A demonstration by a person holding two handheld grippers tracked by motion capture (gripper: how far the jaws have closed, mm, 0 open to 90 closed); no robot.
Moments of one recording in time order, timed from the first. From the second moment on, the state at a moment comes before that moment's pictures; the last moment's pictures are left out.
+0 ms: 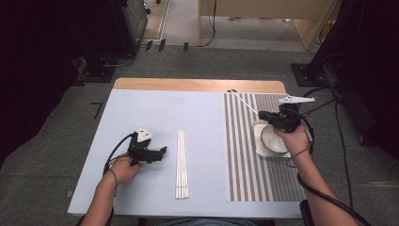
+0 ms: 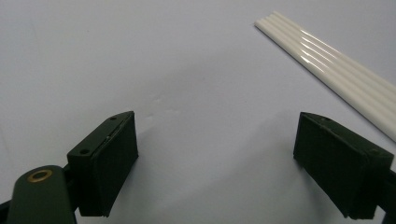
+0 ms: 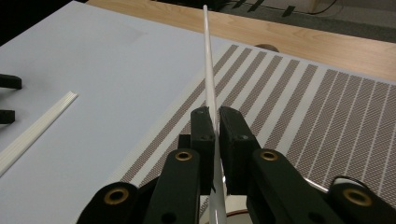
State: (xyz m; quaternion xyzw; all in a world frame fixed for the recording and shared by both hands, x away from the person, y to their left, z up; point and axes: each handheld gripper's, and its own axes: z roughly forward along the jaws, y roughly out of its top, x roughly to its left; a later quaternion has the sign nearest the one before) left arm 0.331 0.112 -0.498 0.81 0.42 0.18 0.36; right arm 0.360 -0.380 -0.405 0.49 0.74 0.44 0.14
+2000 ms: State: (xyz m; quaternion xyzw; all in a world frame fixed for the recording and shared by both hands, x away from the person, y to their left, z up) left arm 0.331 0.111 -0.499 0.81 0.42 0.18 0.36; right arm 0.347 -0.471 -0.441 0.54 0.73 0.39 0.16
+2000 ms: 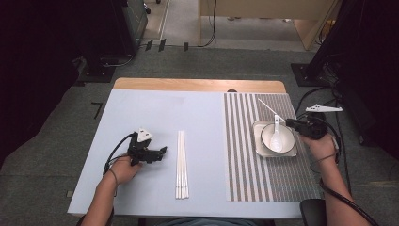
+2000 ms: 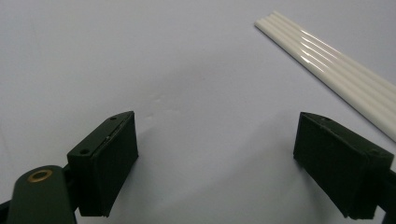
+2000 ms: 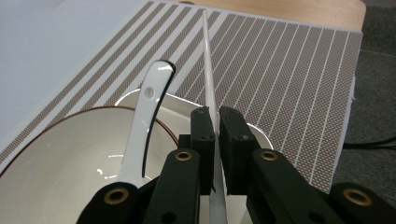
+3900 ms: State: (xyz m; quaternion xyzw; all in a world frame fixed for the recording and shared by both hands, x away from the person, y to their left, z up) left arm 0.331 0.112 -0.498 0.81 0.42 0.18 0.36; right arm 0.371 -0.482 -0.462 0.54 0.74 0.39 0.13
